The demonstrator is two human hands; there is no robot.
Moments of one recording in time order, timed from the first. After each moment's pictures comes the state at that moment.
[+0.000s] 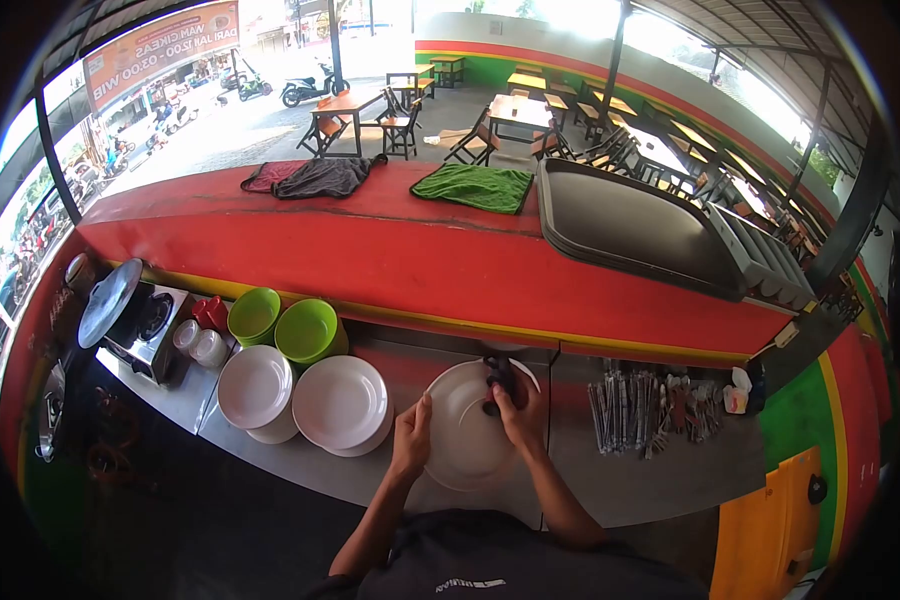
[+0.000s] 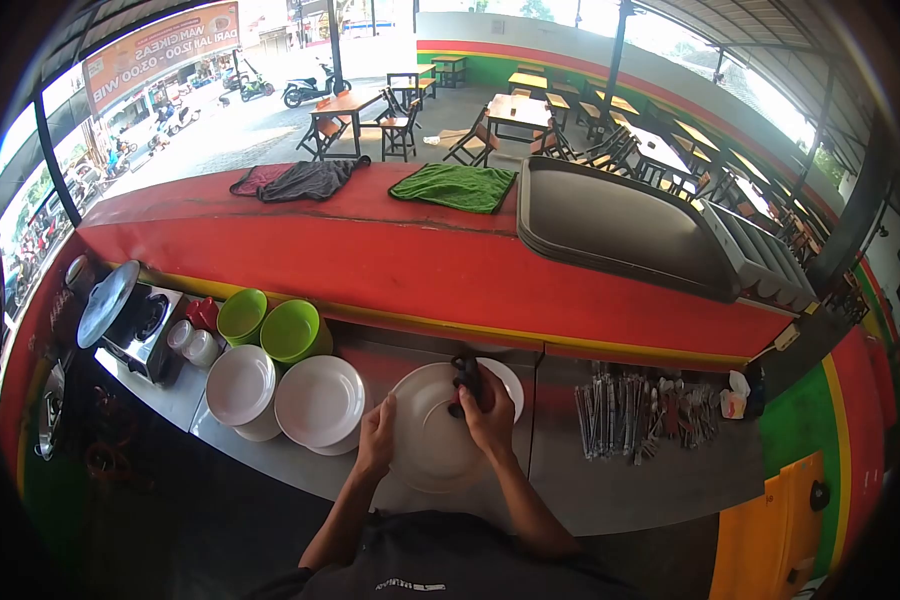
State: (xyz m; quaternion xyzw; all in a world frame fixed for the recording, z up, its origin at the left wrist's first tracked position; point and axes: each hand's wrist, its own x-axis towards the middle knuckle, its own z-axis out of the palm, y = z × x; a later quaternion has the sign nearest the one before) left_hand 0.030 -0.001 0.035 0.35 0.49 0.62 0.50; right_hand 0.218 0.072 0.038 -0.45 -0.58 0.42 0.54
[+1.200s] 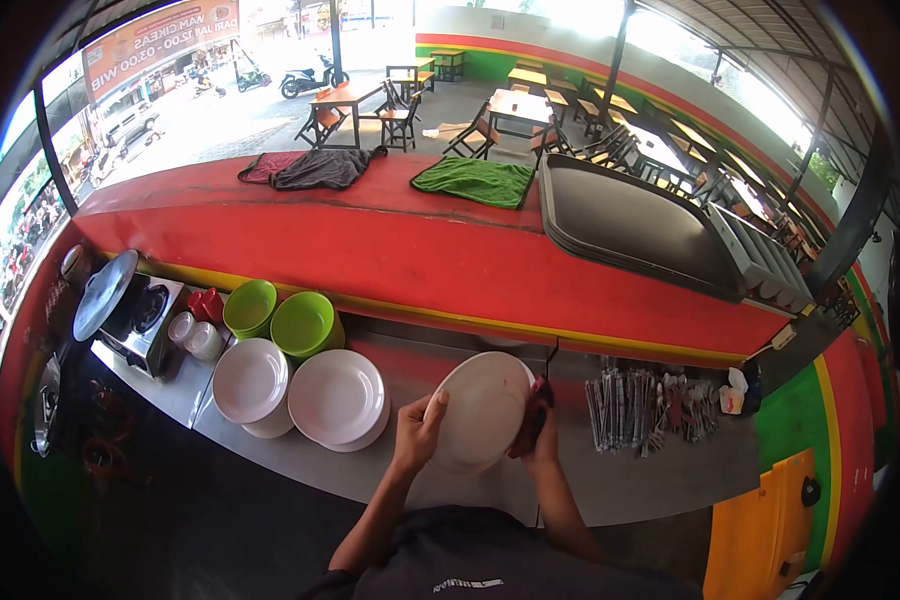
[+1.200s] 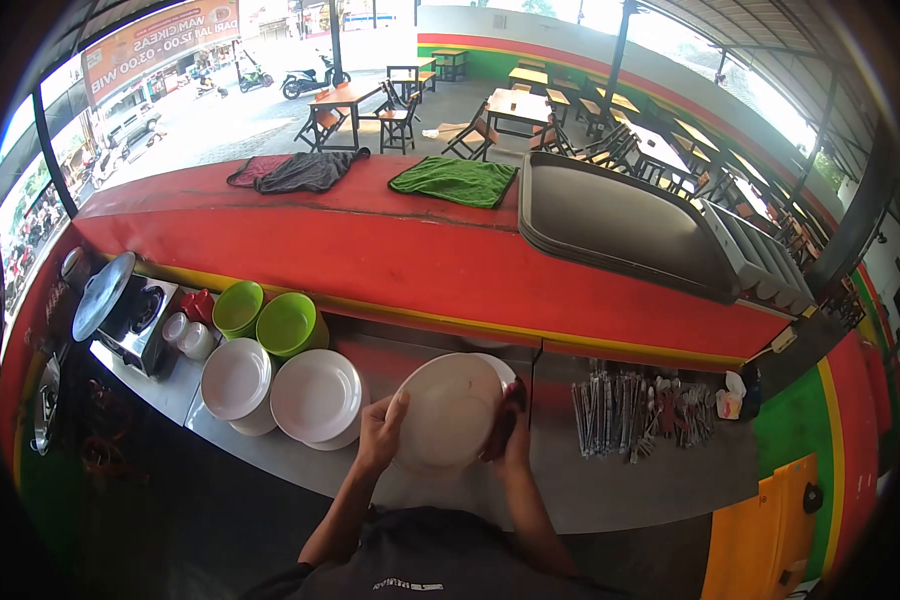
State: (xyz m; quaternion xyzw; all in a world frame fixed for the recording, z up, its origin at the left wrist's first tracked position) left_hand 0.042 -0.003 0.064 0.41 0.48 0.62 0.46; right_hand 0.256 0.047 -0.011 -0.36 -0.28 0.67 0.59
